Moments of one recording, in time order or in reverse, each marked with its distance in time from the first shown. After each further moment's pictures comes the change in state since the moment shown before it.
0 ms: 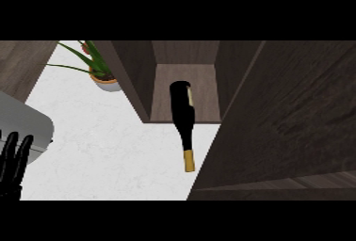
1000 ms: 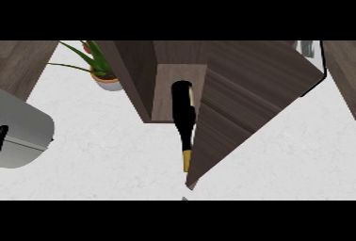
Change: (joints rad) left arm -0.003 0.045 0.192 0.085 0.120 -0.204 0.084; right arm -0.318 -0.157 0.196 0.070 0.213 -0.468 -0.004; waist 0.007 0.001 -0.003
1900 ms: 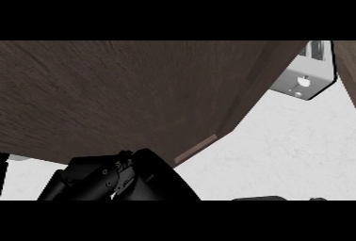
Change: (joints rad) left arm -0.105 -0.060 -0.022 0.021 -0.004 0.013 0.072; right arm -0.595 0.112 -0.168 0.412 -0.273 -0.206 -0.037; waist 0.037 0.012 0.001
